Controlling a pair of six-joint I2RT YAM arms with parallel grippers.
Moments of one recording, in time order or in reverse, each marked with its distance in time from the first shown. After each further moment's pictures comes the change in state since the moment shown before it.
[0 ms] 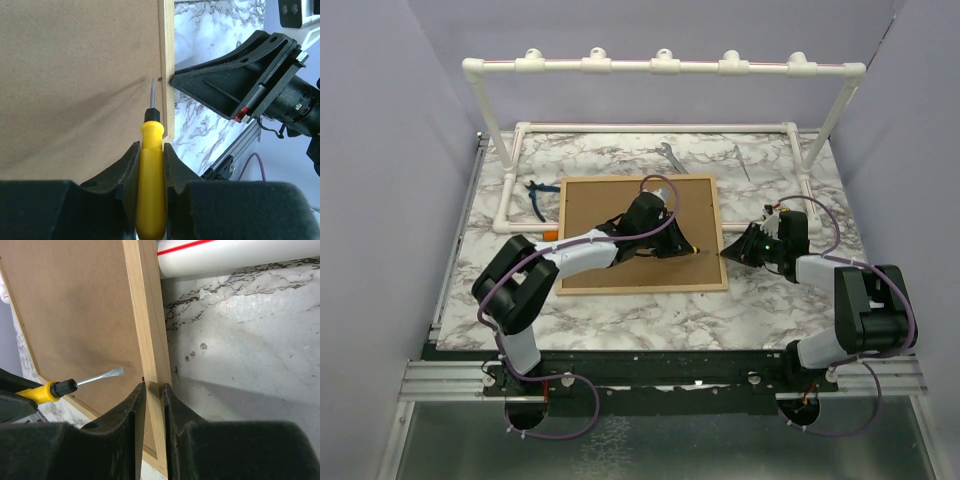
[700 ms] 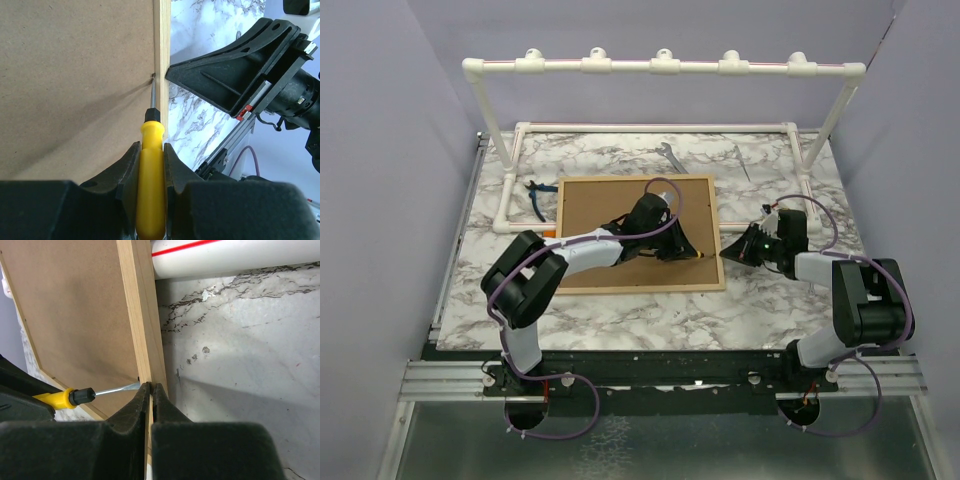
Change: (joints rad) left arm 0.000 0.059 0.022 0.015 0.068 -0.035; right arm -0.005 0.047 0.021 0.003 -0.039 -0.010
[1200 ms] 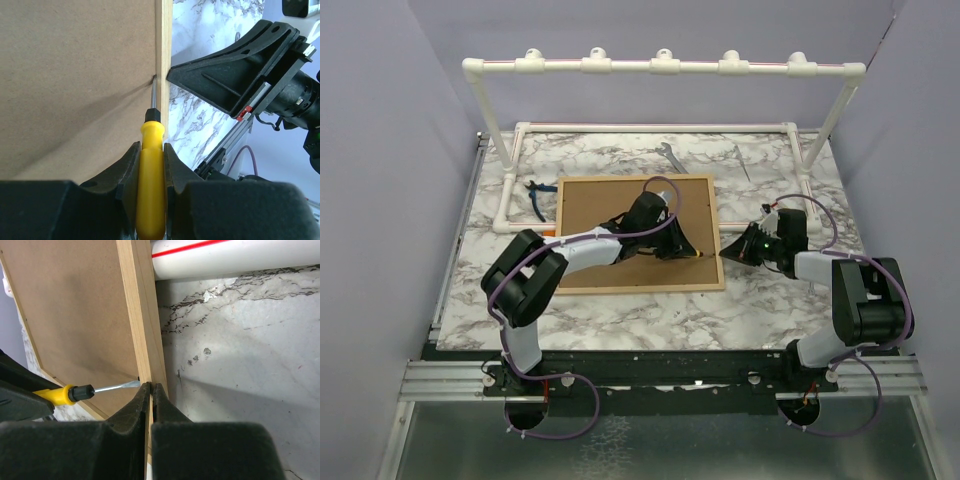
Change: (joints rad) left arm 0.014 0.008 0.005 0.001 0.008 -0.002; right arm 0.000 0.006 0.008 -0.004 -0.007 -0.002
